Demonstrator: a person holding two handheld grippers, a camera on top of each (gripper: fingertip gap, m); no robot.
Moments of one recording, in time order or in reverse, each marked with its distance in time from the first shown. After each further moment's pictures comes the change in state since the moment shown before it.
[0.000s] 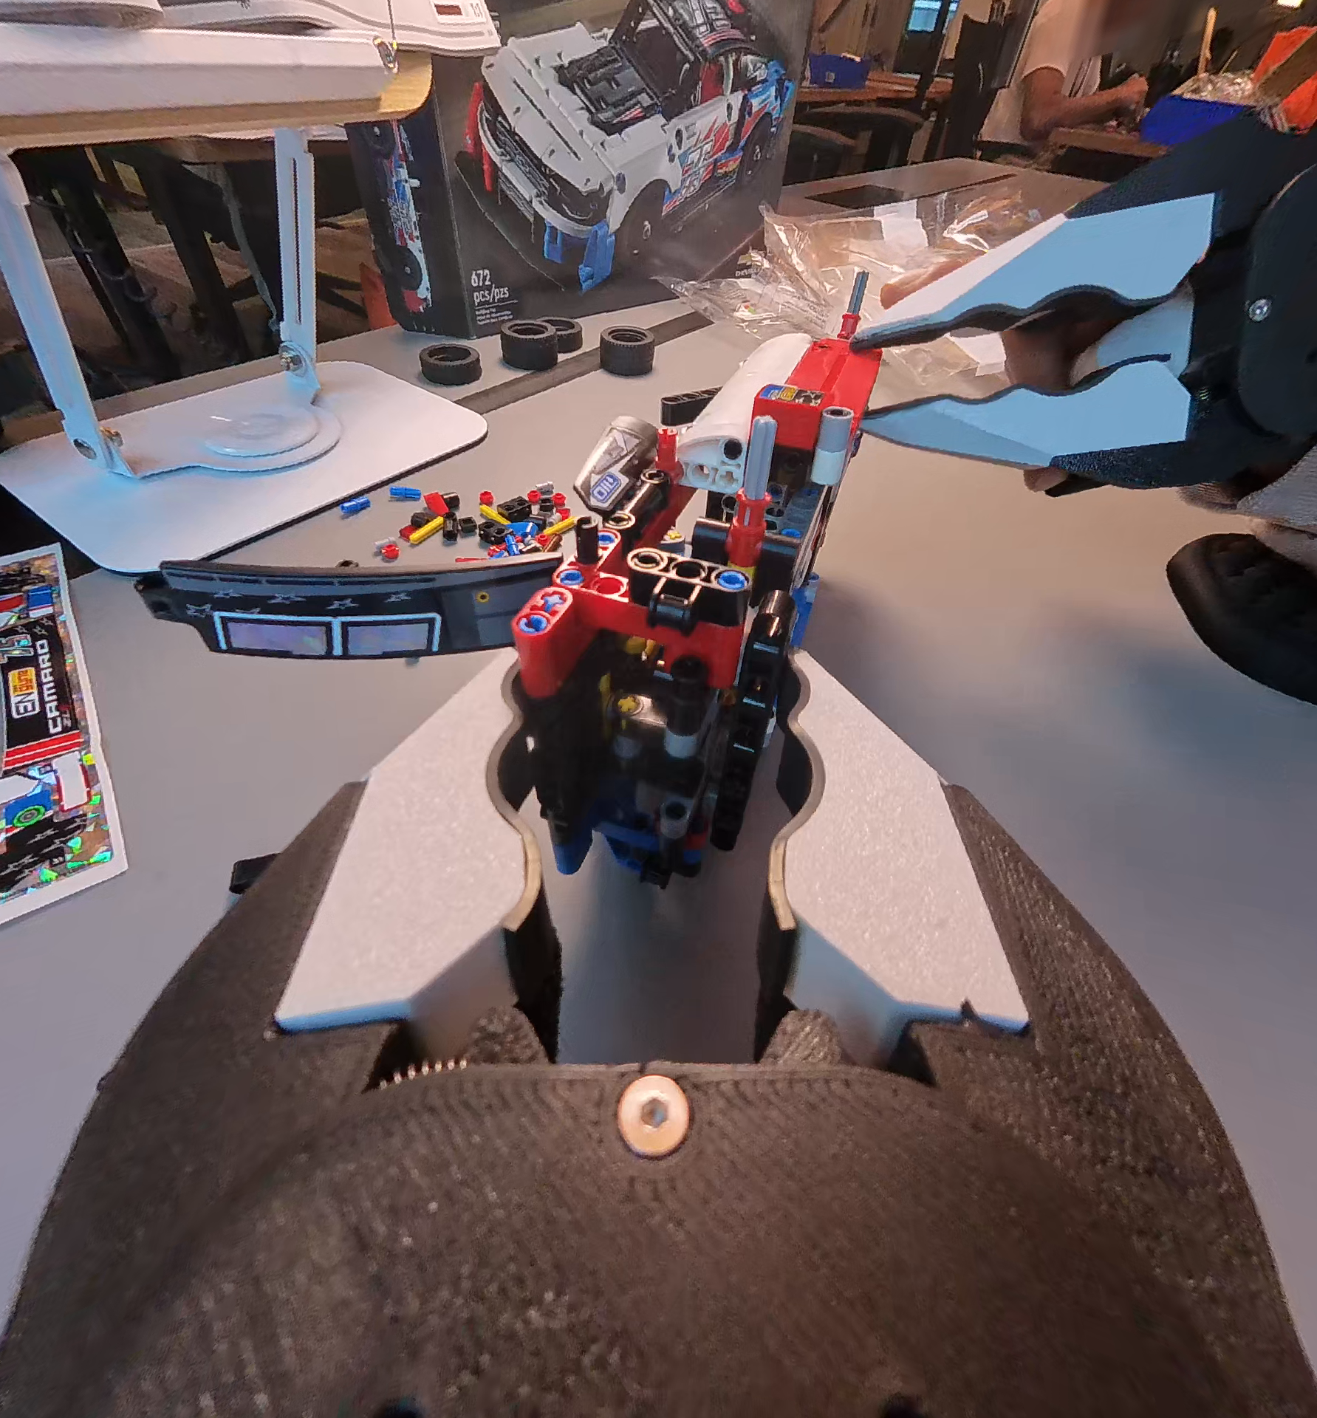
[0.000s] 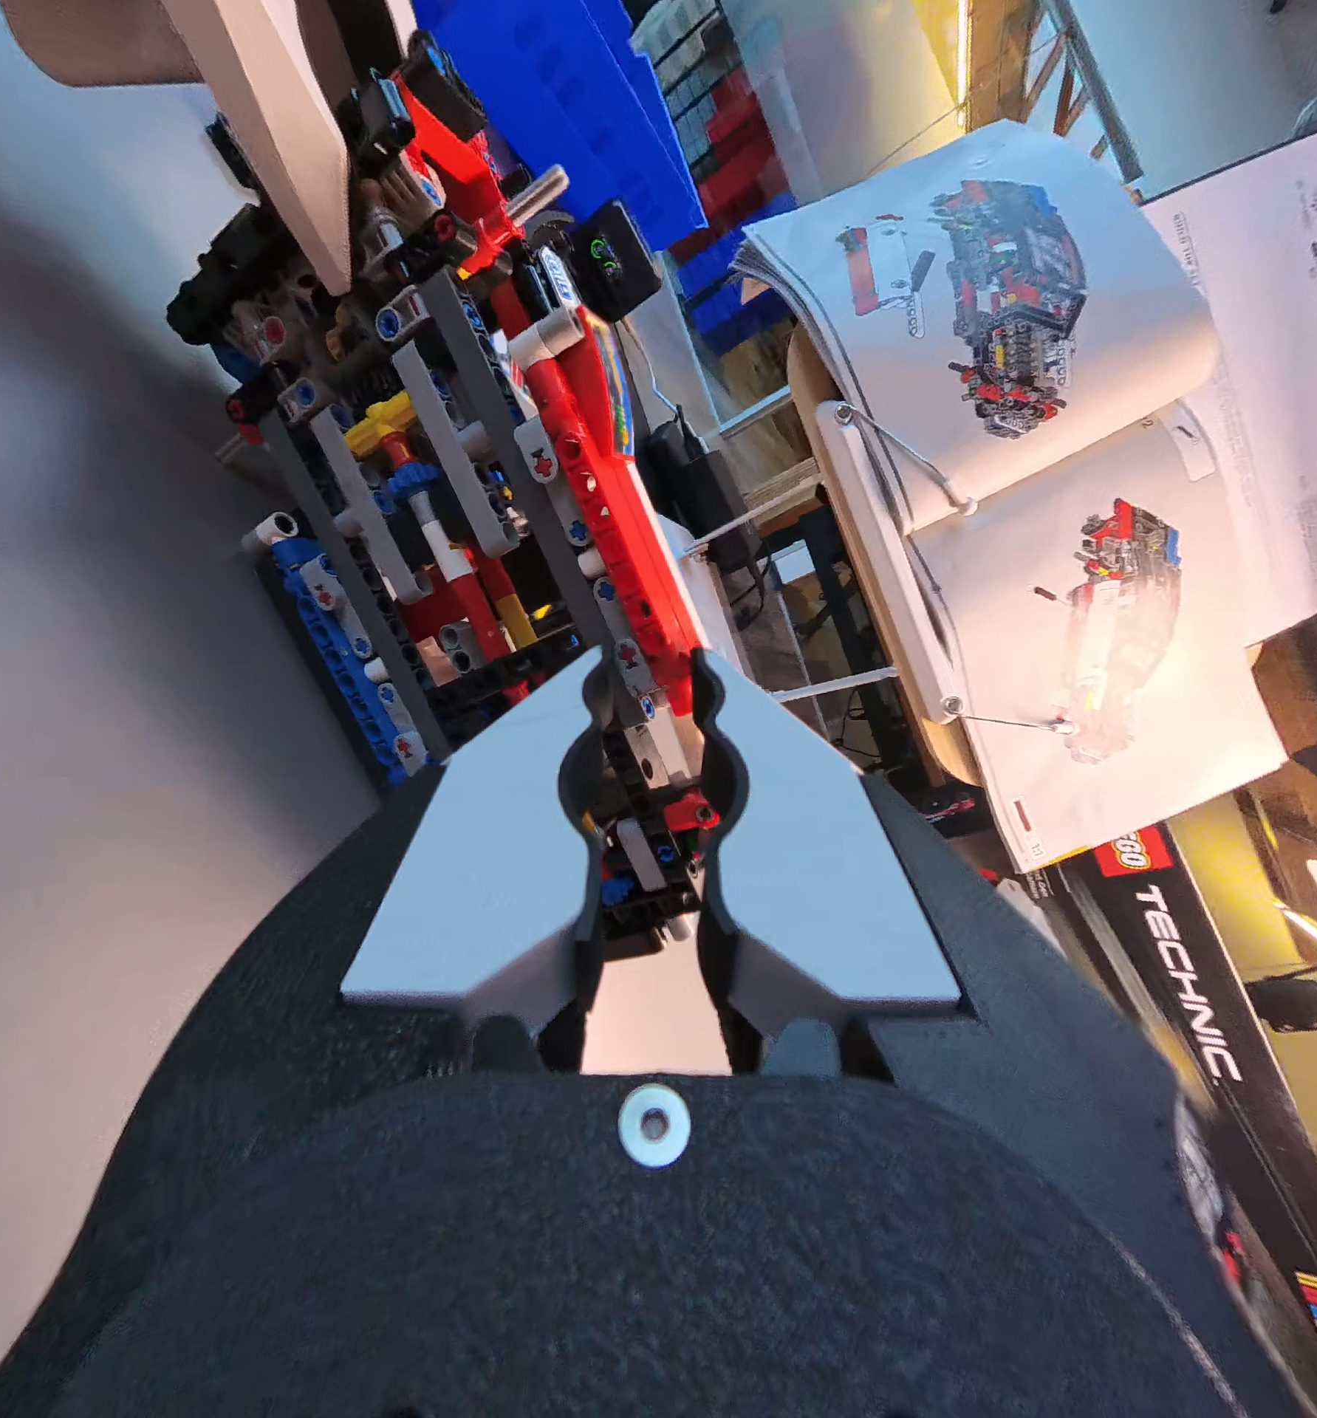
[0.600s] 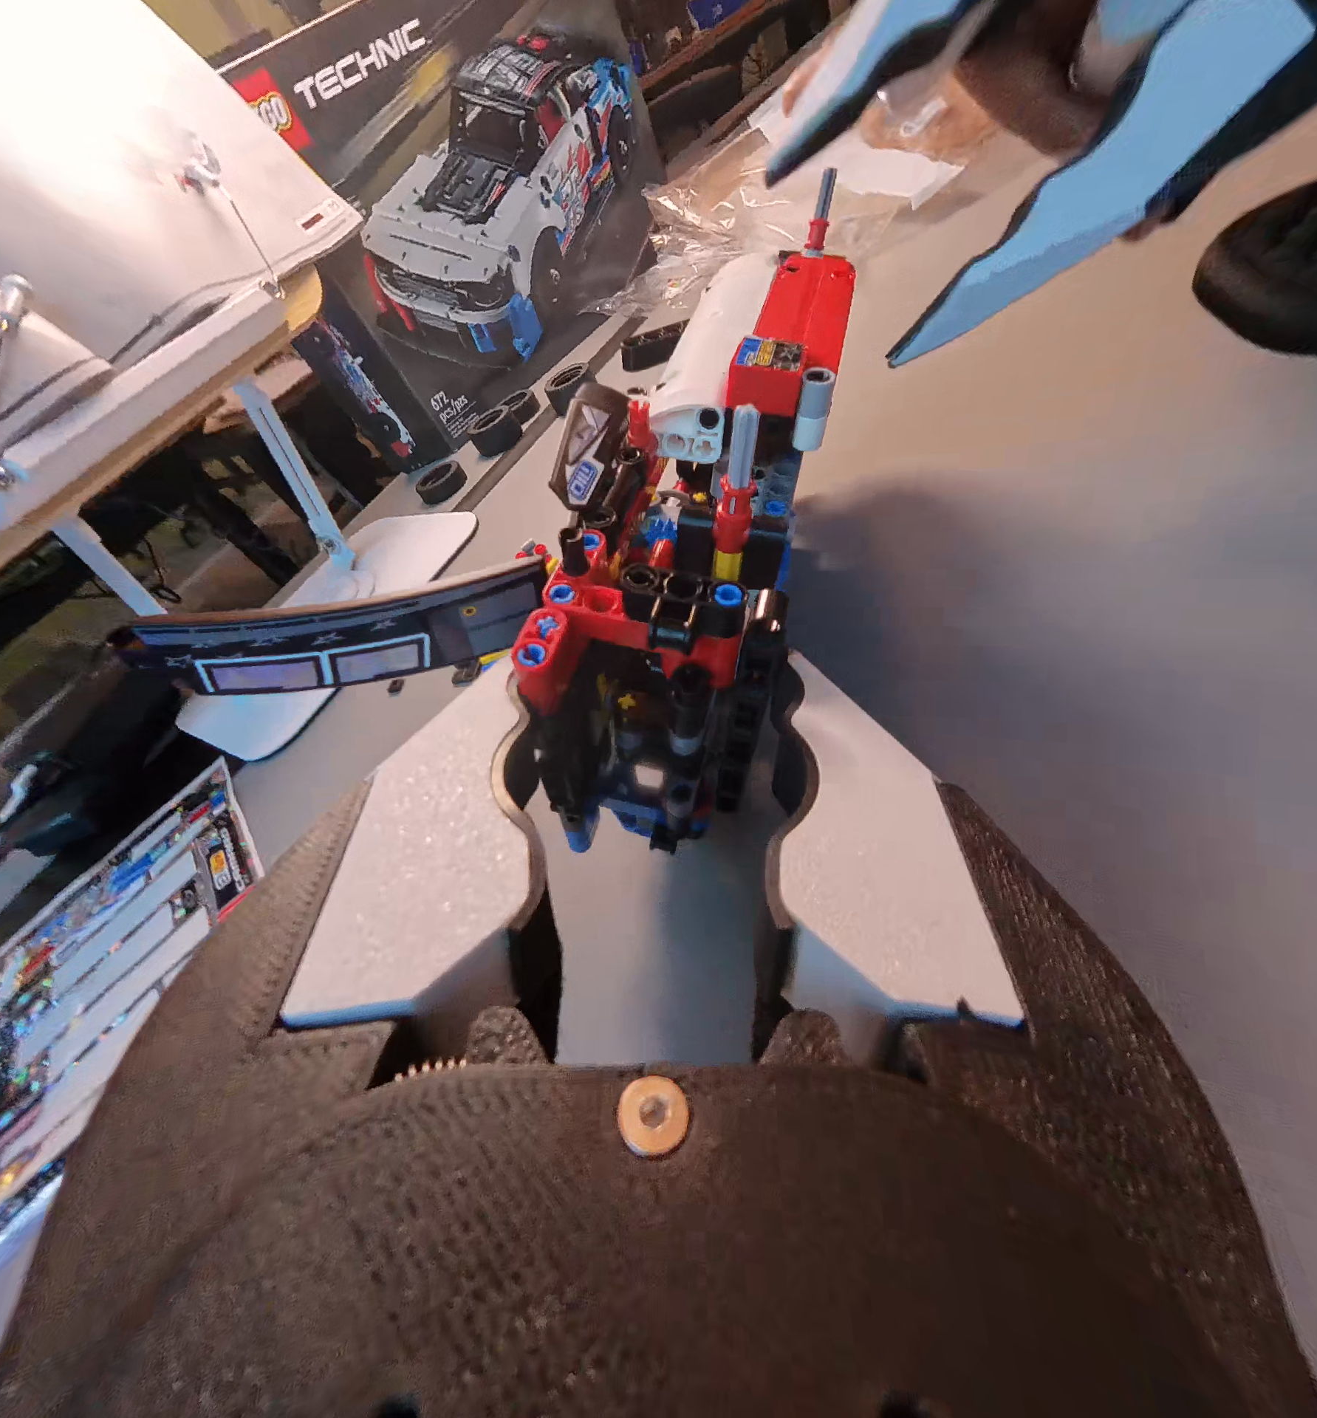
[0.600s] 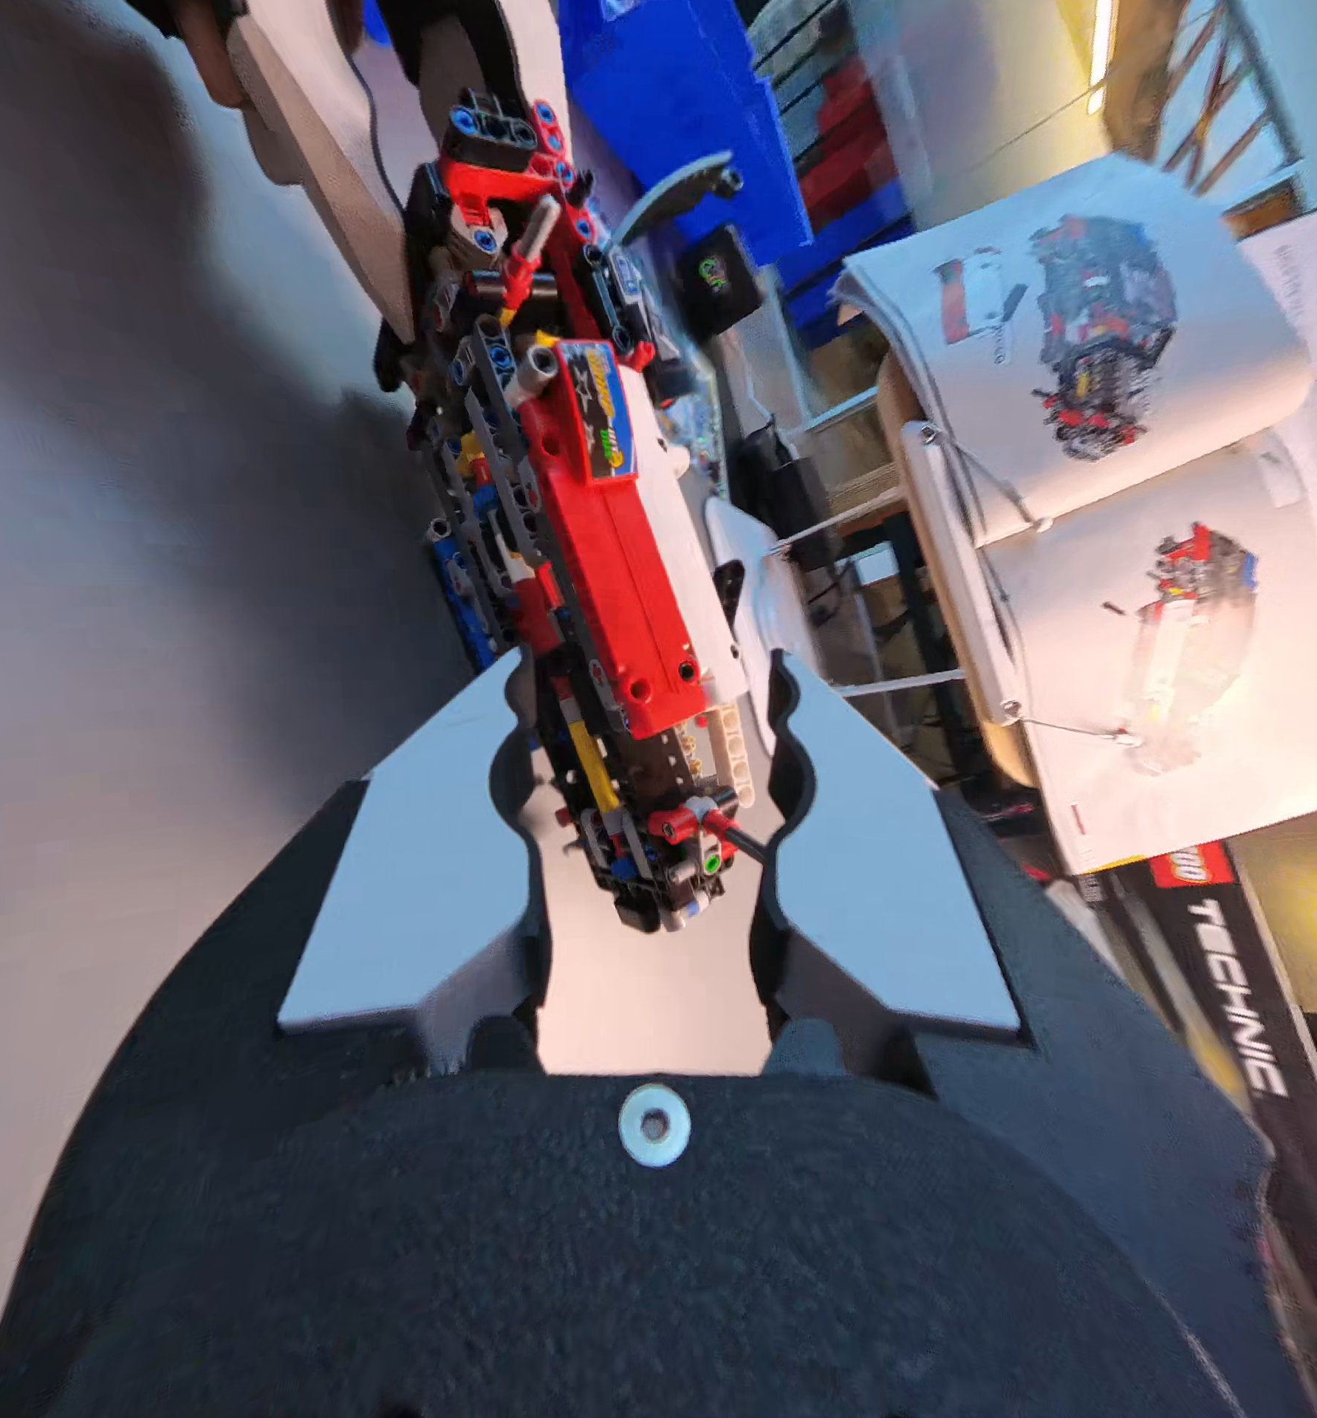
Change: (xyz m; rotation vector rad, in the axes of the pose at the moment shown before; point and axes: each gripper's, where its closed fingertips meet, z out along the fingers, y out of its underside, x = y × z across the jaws) left arm 0.034 0.010 -0.014 0.010 -0.013 0.509; right arm -0.025 -0.017 -0.048 -0.014 -0.137 -0.002
